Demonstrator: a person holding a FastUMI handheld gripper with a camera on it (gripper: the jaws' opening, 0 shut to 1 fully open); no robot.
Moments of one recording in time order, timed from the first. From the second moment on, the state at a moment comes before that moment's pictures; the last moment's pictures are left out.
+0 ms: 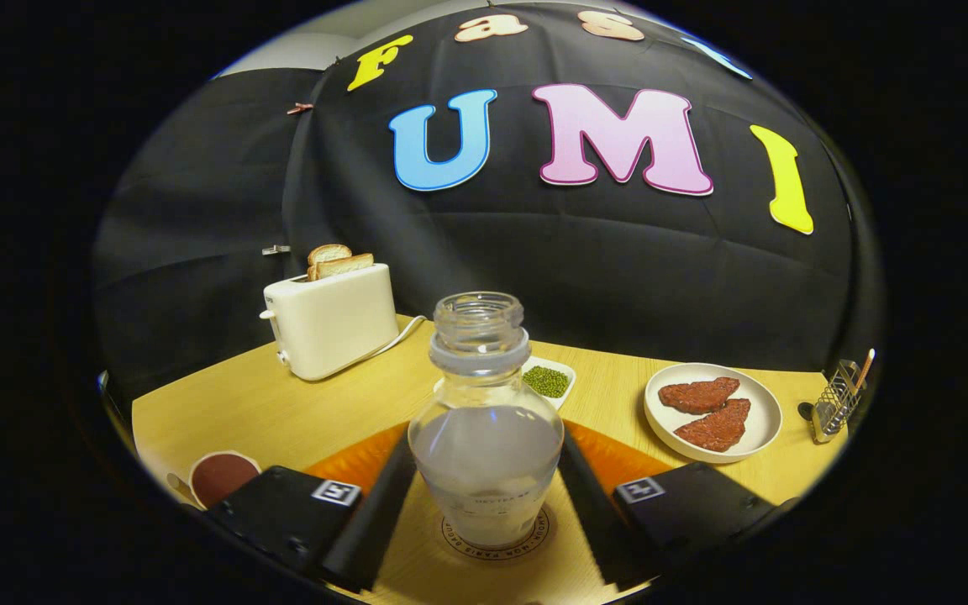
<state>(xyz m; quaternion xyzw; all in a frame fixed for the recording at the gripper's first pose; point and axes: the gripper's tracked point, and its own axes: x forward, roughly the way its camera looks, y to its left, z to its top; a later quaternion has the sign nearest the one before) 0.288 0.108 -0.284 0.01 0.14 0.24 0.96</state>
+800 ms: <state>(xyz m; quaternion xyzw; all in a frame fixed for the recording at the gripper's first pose) 0.201 0.069 -0.202 -0.02 0.13 0.24 0.96</state>
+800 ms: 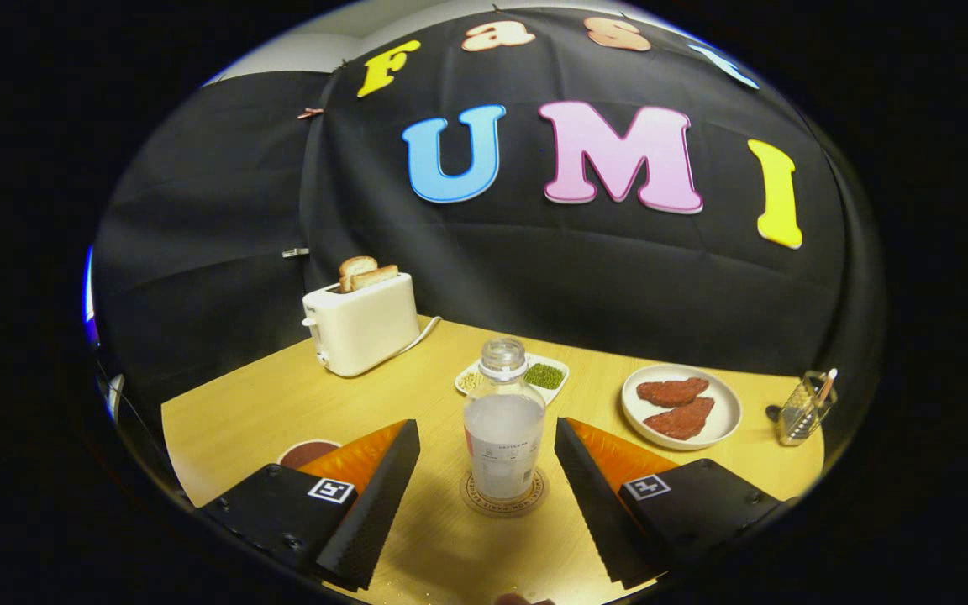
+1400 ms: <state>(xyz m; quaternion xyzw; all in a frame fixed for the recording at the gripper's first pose) 0.091 -0.032 -0.051 0.01 0.06 0.15 0.99</state>
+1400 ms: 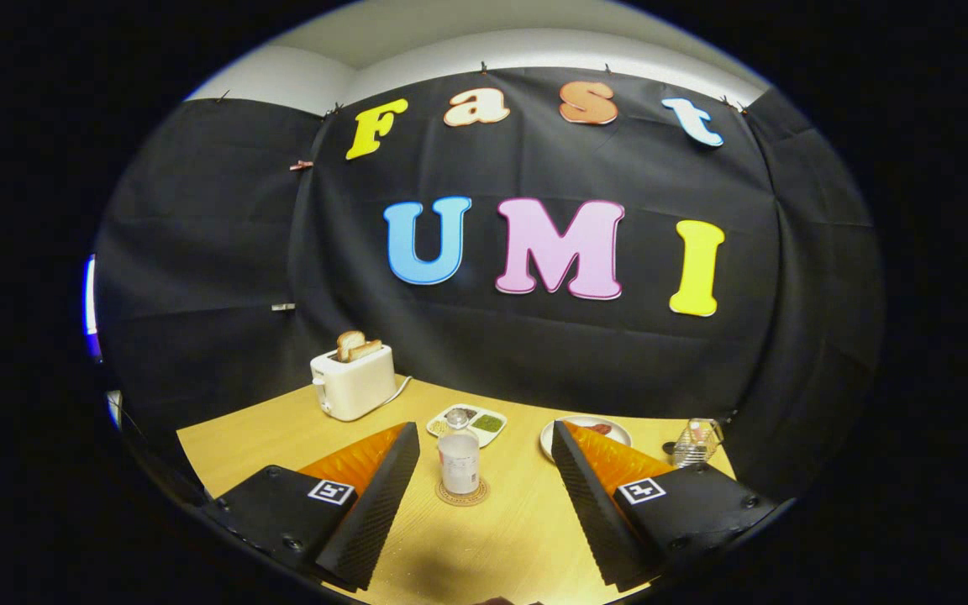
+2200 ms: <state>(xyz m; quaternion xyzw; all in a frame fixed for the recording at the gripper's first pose) -0.028 -0.083 0.028 0.00 0.01 0.01 1.00</state>
